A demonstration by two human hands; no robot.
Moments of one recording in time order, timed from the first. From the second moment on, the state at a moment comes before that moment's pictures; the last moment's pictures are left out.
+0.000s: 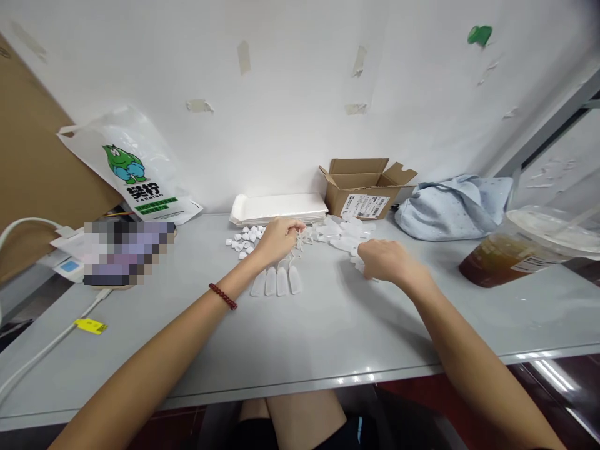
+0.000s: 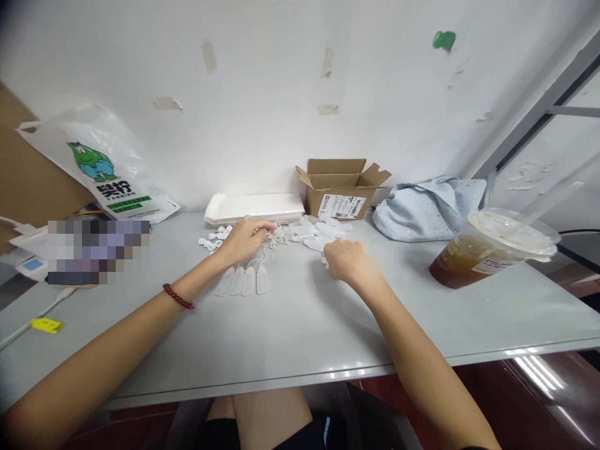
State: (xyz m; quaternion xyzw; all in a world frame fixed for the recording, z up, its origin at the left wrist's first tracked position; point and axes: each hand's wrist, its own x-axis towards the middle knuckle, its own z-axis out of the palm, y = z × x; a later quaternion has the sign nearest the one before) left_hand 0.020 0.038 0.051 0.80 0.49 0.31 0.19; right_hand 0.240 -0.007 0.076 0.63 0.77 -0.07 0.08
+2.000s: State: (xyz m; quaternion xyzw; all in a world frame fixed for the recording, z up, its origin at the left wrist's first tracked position) left_hand 0.039 0.055 0.042 0.83 0.51 0.21 0.06; right_hand 0.213 0.006 0.055 0.57 0.79 -0.05 -0.20
